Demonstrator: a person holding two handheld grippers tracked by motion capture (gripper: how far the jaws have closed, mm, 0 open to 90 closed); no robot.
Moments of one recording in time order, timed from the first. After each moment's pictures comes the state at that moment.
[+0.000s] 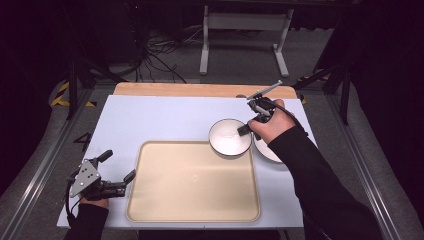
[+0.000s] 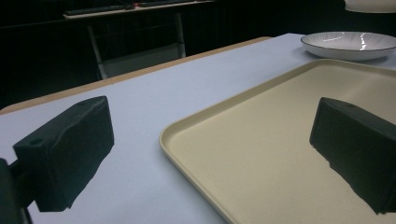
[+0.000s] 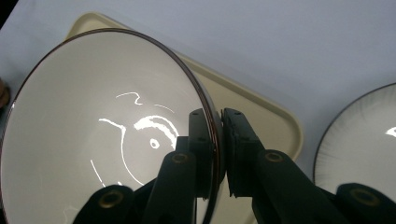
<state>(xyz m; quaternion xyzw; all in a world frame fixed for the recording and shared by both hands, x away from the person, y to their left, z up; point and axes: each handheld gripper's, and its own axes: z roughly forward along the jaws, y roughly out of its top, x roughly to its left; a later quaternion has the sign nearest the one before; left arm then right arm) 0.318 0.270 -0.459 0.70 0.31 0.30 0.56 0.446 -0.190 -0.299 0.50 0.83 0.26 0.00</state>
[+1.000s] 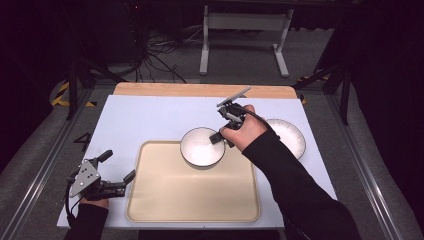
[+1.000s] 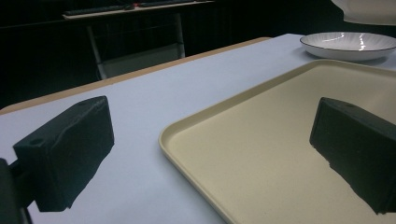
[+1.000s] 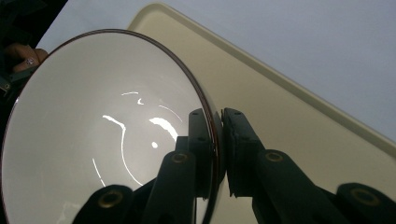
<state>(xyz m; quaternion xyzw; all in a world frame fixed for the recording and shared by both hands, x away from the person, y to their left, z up) 0.318 0.270 -0.459 0.70 0.31 0.30 0.57 0.435 -0.122 -0.310 0.44 0.85 0.28 -0.04</state>
